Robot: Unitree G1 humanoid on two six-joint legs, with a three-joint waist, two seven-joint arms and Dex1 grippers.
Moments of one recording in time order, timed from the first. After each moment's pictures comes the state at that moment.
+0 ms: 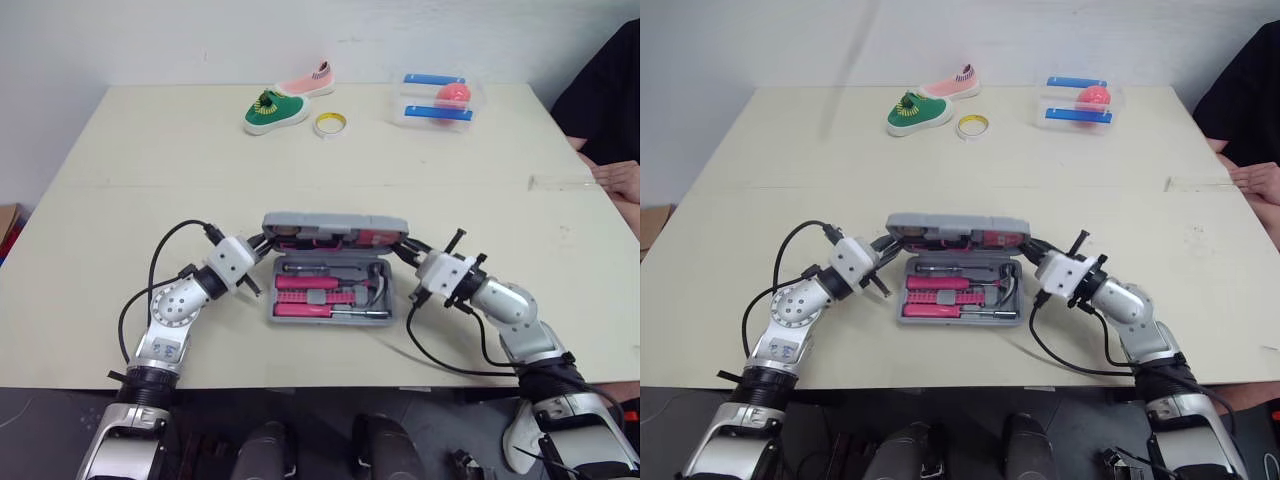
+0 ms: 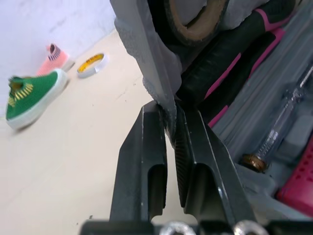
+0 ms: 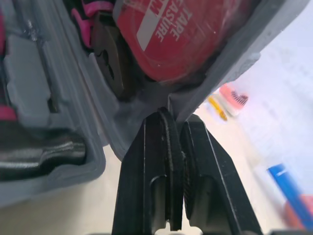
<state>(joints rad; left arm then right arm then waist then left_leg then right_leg) -0.38 0.46 -0.03 0.32 0.04 -0.48 -0.48 -0.44 -0.58 0.14 0.49 -0.20 -0.84 0.44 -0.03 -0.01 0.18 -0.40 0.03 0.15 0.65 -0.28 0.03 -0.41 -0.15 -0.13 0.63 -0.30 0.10</state>
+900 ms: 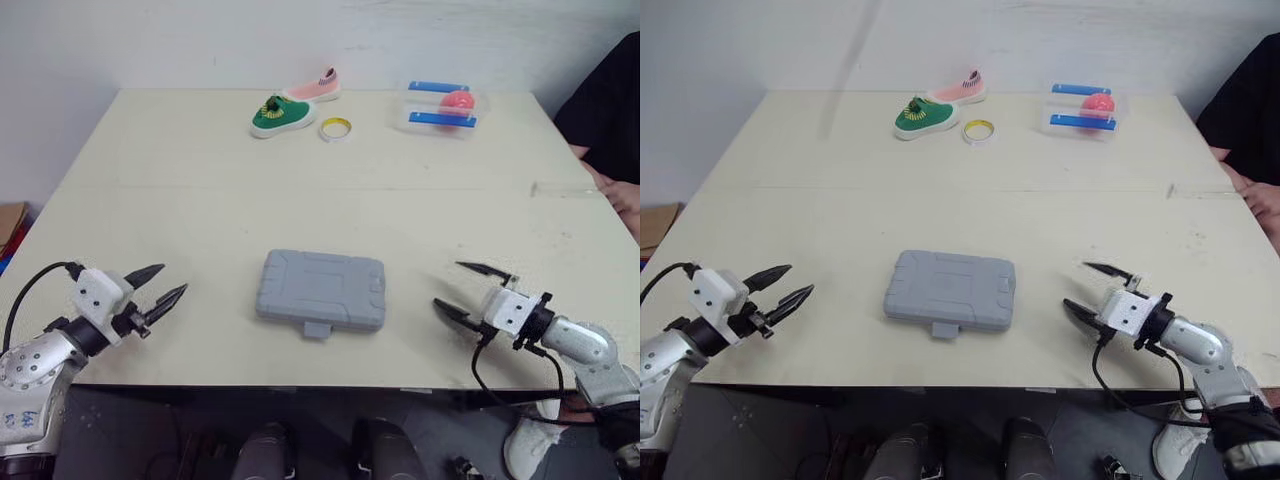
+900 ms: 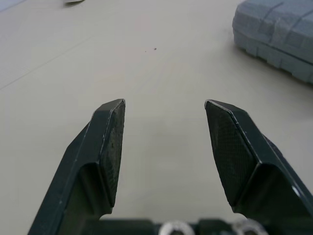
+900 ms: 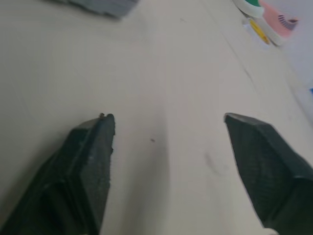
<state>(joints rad) 0.04 0.73 0.34 0.00 -0.42 -0.03 -0.71 -0.17 -0.82 0.10 0.35 0.18 -0.62 0.74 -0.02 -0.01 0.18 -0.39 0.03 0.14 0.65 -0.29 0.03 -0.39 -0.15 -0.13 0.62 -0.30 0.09</state>
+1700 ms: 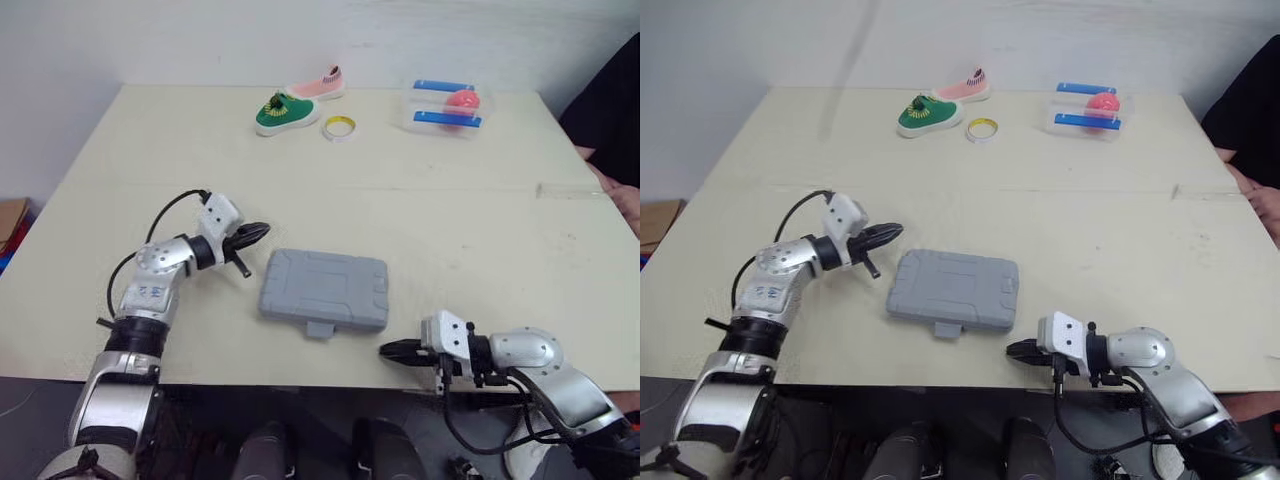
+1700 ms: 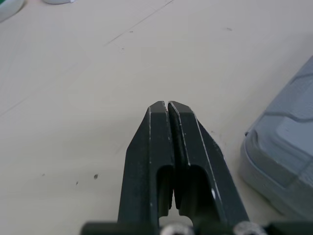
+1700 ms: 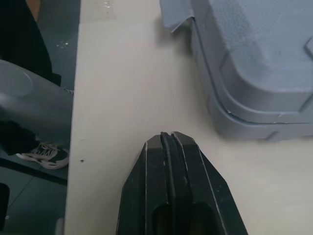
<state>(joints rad) -0.72 0.48 -0.04 0.62 -0.13 -0.01 -0.76 -0.11 -0.76 0.24 -0.15 0.29 0.04 1.06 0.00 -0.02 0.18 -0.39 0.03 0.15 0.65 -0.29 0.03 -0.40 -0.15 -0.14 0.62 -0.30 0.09</state>
